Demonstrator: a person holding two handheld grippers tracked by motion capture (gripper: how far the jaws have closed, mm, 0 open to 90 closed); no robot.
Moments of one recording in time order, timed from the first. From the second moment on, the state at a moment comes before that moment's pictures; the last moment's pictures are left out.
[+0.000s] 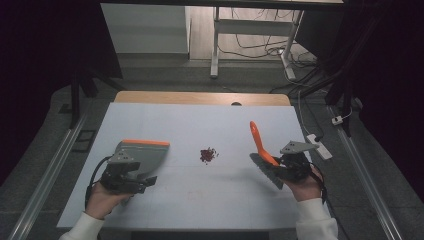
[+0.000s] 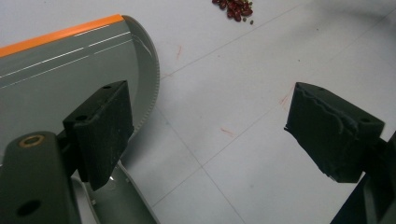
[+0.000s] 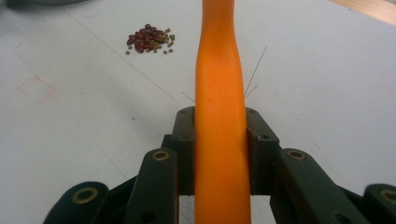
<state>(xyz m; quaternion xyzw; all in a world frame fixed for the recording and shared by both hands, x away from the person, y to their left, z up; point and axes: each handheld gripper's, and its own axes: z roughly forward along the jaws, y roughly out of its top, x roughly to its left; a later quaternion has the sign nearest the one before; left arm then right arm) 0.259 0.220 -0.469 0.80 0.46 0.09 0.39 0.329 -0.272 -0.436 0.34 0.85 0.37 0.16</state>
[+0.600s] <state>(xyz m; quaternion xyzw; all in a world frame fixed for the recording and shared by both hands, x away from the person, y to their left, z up) 0.264 0.224 -0.460 0.78 0.51 0.10 0.35 0.327 -0.274 -0.434 0.33 0.85 0.36 0.17</state>
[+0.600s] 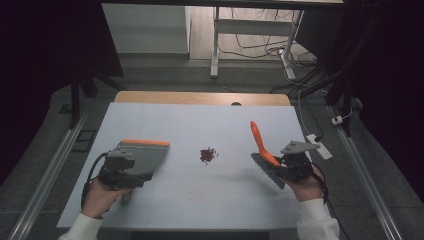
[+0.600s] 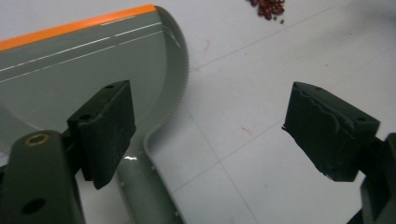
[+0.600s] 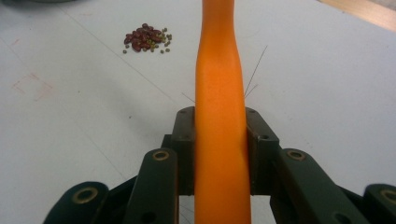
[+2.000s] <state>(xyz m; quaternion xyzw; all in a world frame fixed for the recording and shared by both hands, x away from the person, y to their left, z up) 0.275 0.250 -0.510 0.74 0.62 0.03 0.25 0.328 -0.266 -0.442 0.34 0.86 0.34 0.16</state>
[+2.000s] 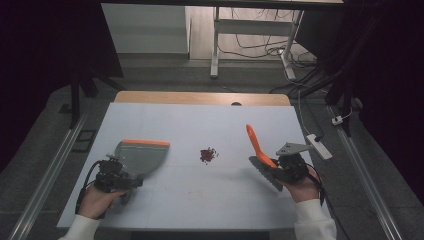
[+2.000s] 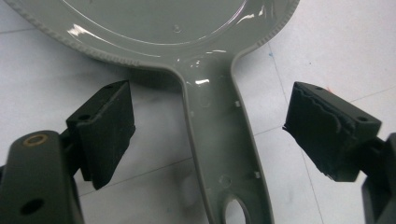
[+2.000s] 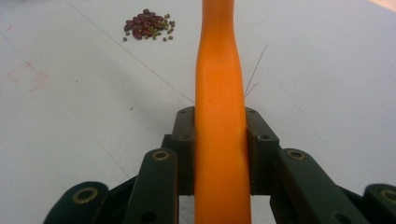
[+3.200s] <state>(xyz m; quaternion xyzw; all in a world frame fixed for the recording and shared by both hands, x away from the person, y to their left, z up) 0.281 0.251 -0.521 0.71 0.64 0.01 0.29 0.328 -0.265 -0.443 0.33 0.86 0.34 0.17</state>
